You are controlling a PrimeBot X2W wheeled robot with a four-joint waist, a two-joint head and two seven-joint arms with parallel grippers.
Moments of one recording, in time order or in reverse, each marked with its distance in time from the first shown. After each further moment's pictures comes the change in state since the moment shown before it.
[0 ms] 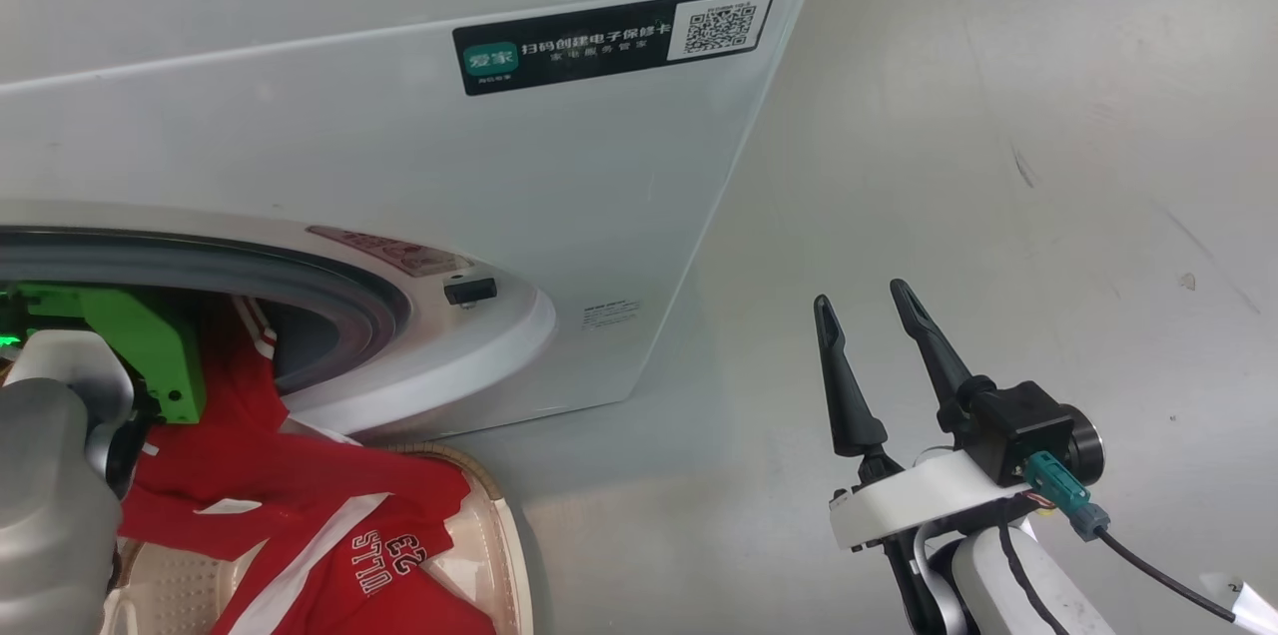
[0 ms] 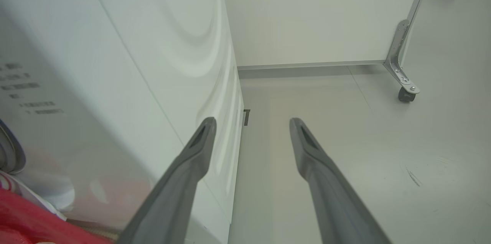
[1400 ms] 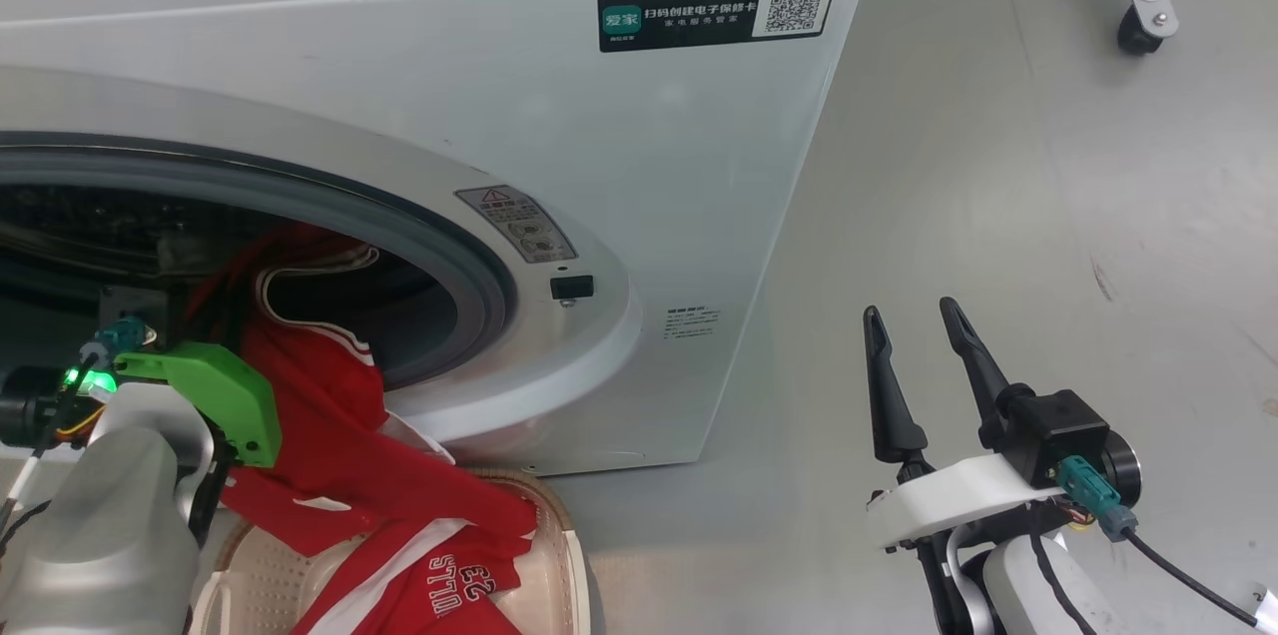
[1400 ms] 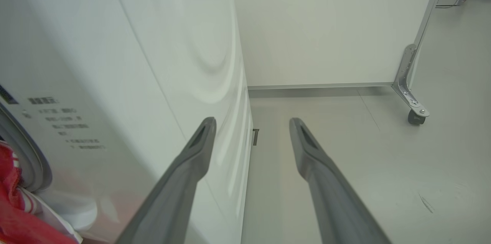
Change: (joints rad) left arm 0.028 -0.083 -0.066 0.102 0.018 -0.004 -0.284; right arm 0.019 -0.001 -0.076 0.048 0.000 -0.009 0.000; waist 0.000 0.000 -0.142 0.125
